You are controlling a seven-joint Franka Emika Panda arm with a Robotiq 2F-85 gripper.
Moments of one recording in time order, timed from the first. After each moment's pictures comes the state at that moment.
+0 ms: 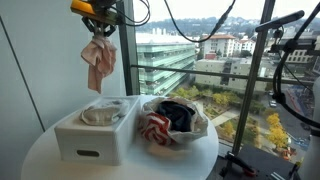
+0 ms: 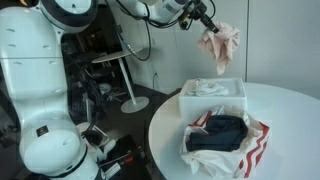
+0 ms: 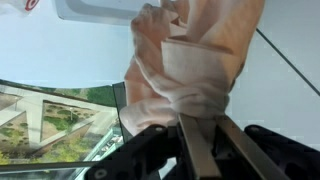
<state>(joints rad) 0.34 0.26 -0.08 -1.52 -0.43 2.39 1.13</state>
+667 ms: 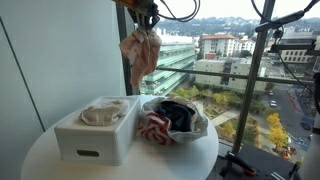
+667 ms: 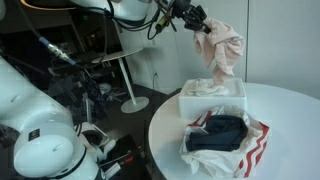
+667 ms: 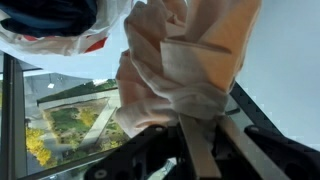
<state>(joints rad) 0.20 -0.27 0.02 -2.06 -0.71 2.24 1.78</state>
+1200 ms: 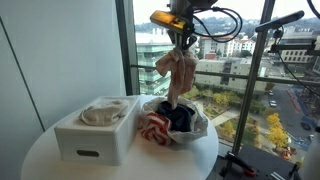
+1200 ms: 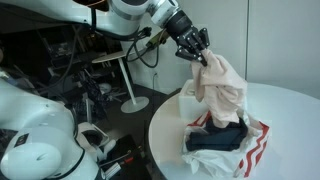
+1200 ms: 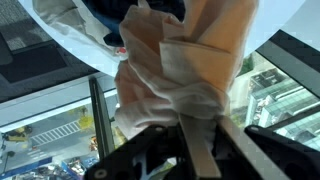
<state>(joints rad) -0.01 -0.50 0.03 -2.39 -0.55 2.21 1.82</state>
